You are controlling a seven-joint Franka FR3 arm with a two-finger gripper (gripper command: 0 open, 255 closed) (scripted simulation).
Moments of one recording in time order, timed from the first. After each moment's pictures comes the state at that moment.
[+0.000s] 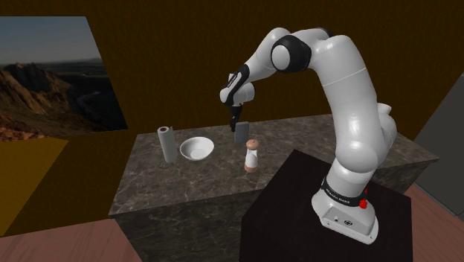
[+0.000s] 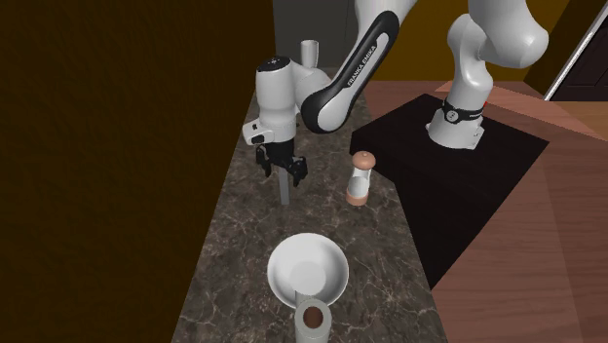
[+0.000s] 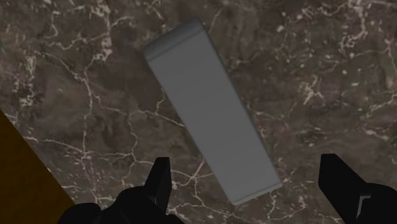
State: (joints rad) arm -0.13 0.66 -0.18 -1.83 0.19 2.48 -0.85
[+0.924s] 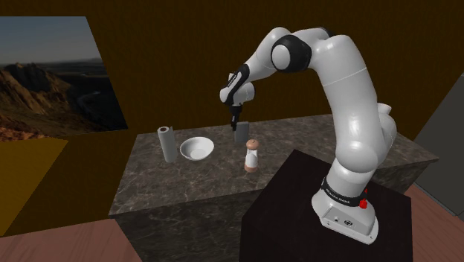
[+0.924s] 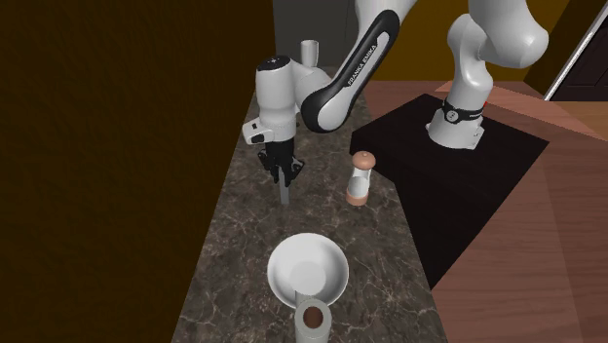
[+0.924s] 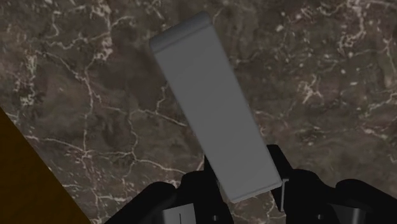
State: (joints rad) arm -0.13 0.65 -0.18 -1.83 0.19 2.47 -0.85
